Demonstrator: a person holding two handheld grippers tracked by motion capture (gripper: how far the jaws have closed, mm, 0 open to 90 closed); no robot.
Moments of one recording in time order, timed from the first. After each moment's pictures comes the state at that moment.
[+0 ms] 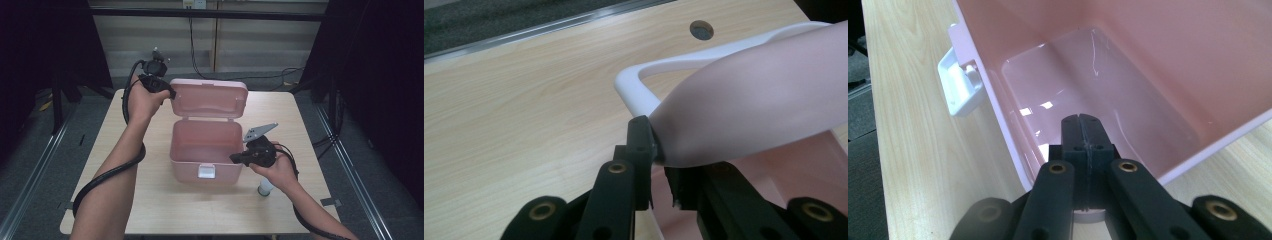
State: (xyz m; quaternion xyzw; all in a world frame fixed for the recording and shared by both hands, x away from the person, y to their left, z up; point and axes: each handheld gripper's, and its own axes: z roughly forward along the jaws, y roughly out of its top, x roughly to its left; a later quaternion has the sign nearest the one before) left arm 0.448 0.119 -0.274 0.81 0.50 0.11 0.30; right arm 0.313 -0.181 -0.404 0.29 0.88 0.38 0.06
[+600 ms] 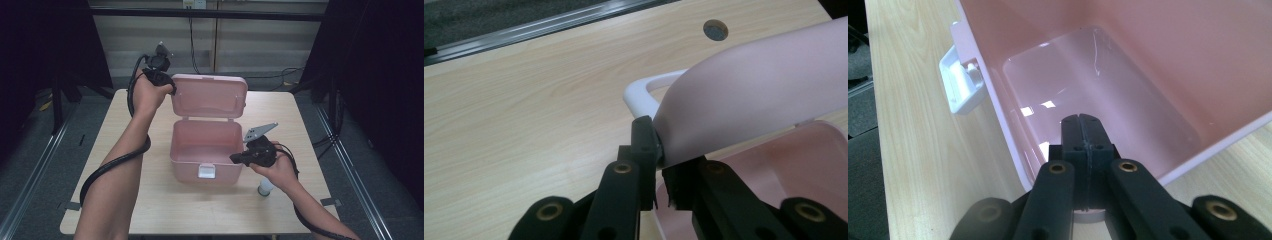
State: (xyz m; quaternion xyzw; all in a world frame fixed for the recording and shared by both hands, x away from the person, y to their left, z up) left arm 0.467 0.110 -0.271 0.81 0.51 0.11 0.27; right arm 0.313 -0.181 -0.404 0.28 0.88 0.38 0.06
